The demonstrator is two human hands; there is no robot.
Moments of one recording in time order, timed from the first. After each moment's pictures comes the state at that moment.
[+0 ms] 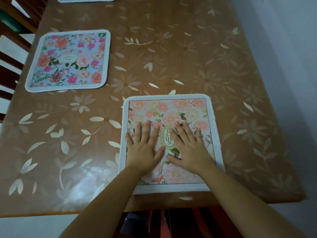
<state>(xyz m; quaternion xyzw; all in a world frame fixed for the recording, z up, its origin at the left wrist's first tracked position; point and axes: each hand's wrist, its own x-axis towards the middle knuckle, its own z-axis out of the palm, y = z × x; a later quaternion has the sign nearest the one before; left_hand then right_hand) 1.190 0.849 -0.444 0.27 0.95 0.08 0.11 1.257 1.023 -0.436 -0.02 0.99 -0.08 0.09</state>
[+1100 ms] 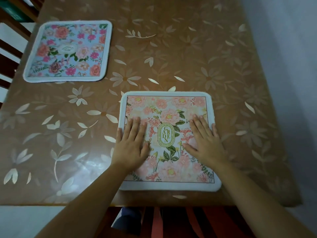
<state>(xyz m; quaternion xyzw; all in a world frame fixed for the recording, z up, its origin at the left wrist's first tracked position) 1.185 0.827 -0.443 0.27 0.95 0.09 0.09 1.263 1.074 -0.435 0.03 0.99 -0.10 0.07</state>
